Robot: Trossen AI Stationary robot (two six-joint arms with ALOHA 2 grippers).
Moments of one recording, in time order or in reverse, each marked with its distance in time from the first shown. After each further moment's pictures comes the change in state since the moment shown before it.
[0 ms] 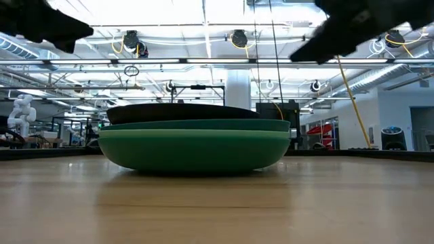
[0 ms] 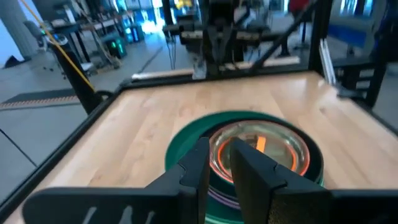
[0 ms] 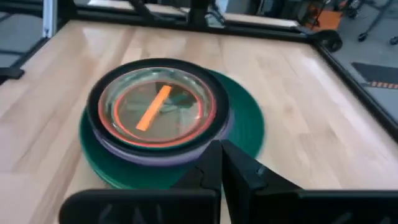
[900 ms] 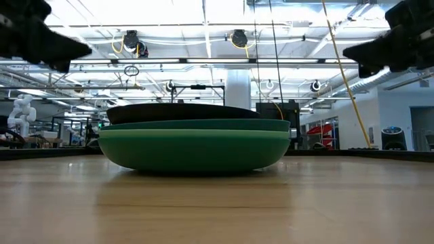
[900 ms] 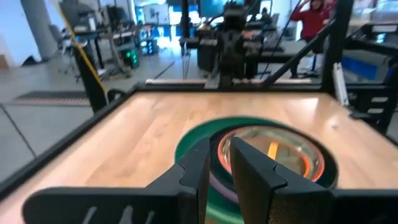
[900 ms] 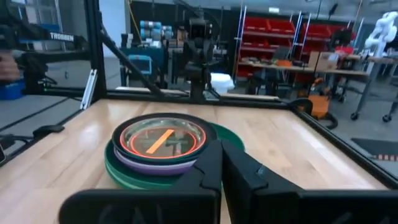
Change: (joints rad) left arm 0.021 -0.280 -0.160 -0.008 -0.033 -0.034; right arm -0.004 -0.984 -0.478 -0.085 -0.028 -0.066
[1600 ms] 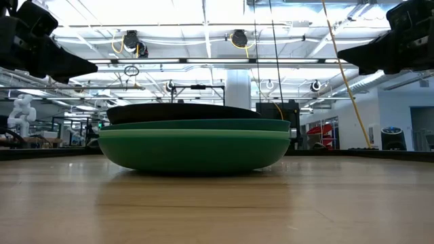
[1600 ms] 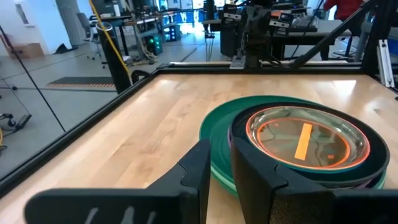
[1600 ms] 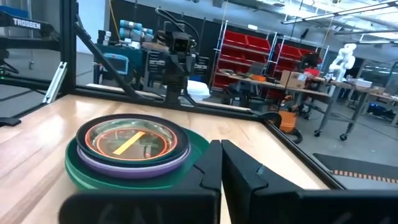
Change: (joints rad) left arm 0.062 0.015 -0.070 0.010 -0.045 -0.021; right arm -0.007 -0.039 -0.029 0.056 0.080 -0.140
